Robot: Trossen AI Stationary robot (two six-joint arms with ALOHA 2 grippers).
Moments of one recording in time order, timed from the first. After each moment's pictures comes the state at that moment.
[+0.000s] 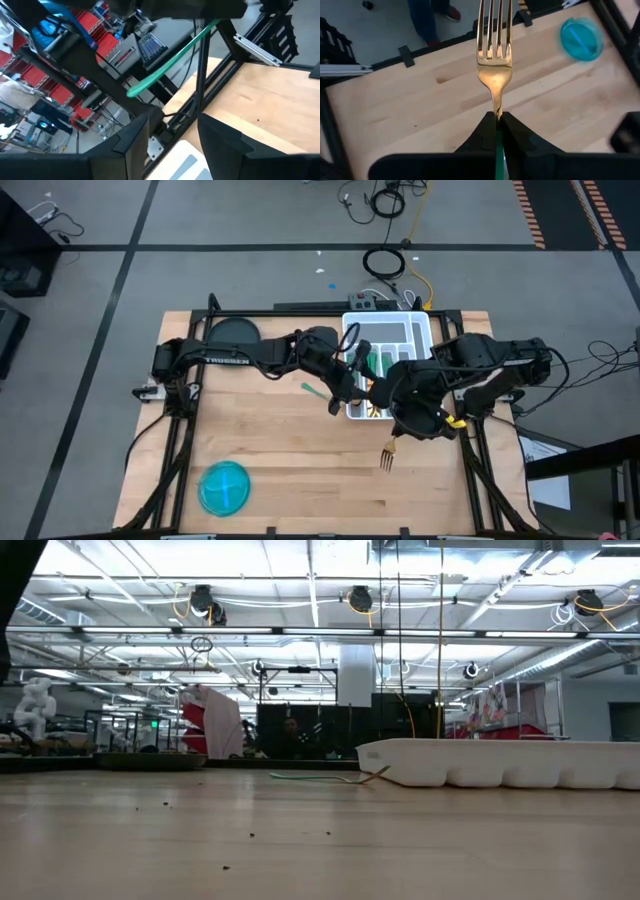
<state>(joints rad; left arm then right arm) 0.04 1.86 1.69 -0.07 0.41 0.82 0.26 1.57 2.00 -1.46 -0.35 -0.84</state>
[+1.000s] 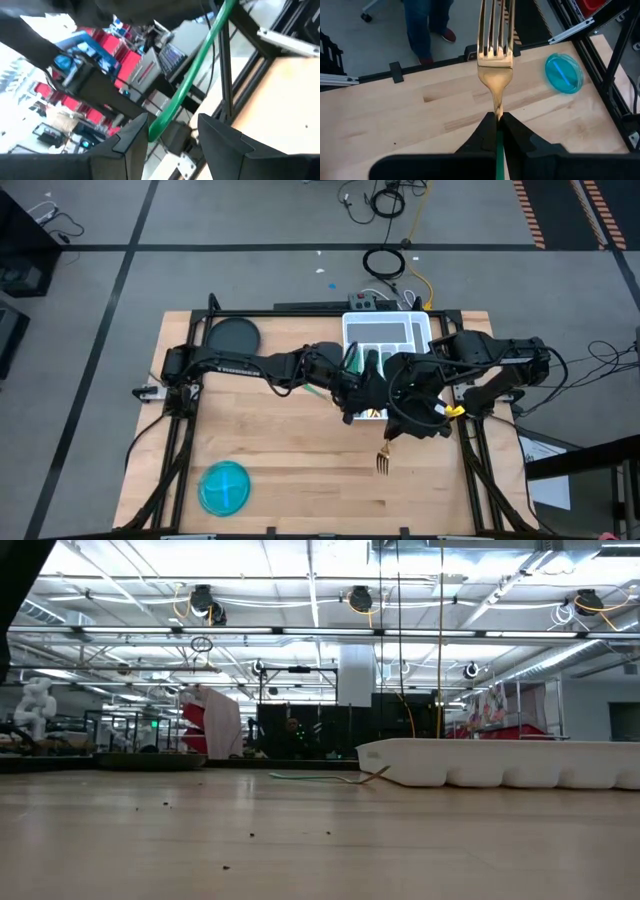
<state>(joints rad) -0.02 1.94 1.69 0.15 0.31 0.96 0.23 1.57 2.00 -1.36 -0.44 -0.93</state>
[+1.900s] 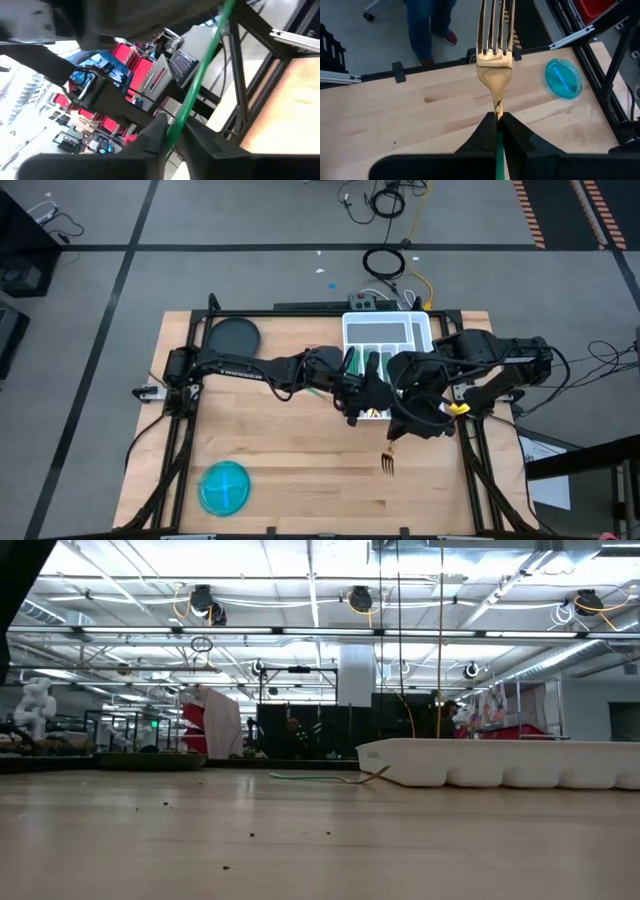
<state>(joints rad) -0.04 1.96 1.69 0.24 0.29 1.00 0.23 1.56 2.00 -1.36 -0.45 -0.96</state>
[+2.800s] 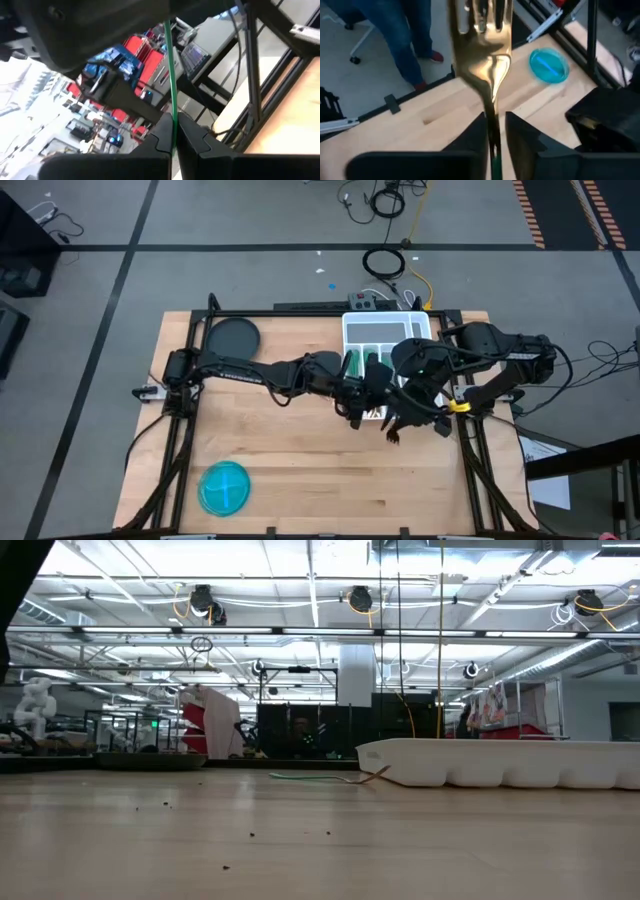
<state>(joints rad) -0.07 1.96 1.69 0.27 0.19 0.98 0.19 1.54 2.00 -1.30 -0.46 -0.67</state>
